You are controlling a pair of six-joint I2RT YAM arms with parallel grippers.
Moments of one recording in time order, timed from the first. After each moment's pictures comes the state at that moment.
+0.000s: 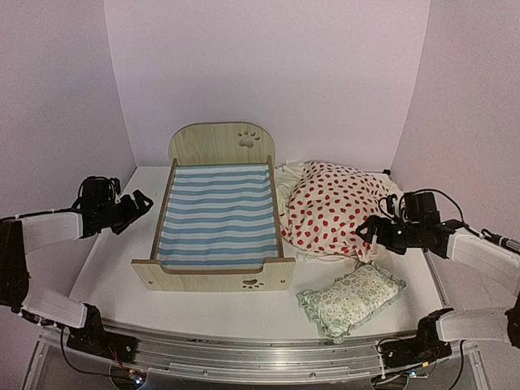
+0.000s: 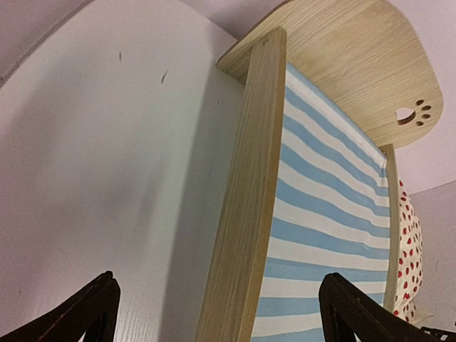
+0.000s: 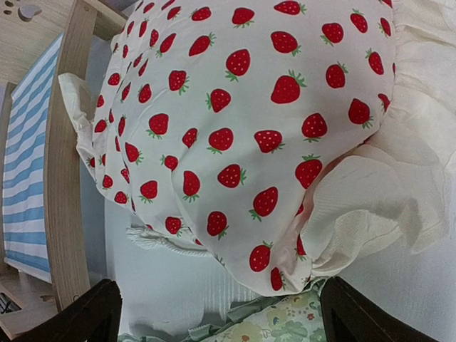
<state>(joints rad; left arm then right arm) -0.06 1.22 0.64 0.01 0.20 -0.63 0.26 1.09 0.62 -0.32 -0.19 0.50</state>
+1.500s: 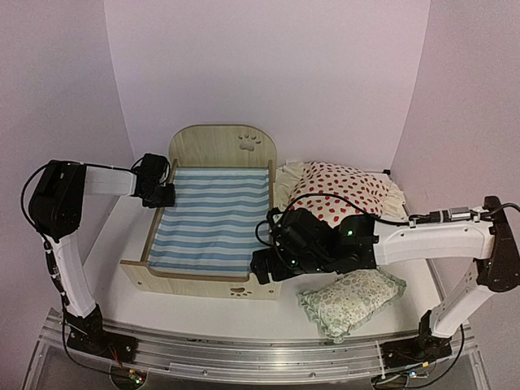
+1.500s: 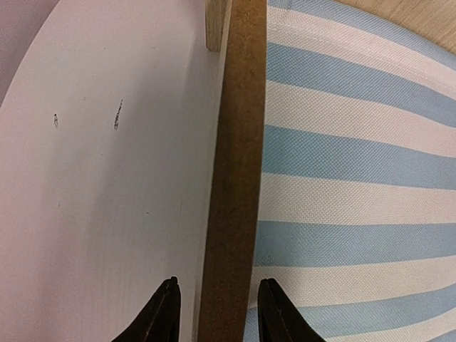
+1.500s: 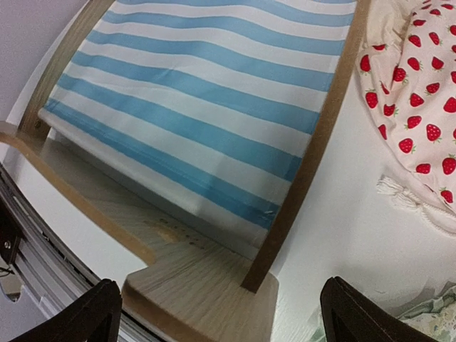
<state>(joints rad) -0.28 1.91 1.25 -0.20 -0.16 -0.30 1.23 1.60 1.19 -0.49 0.31 0.70</state>
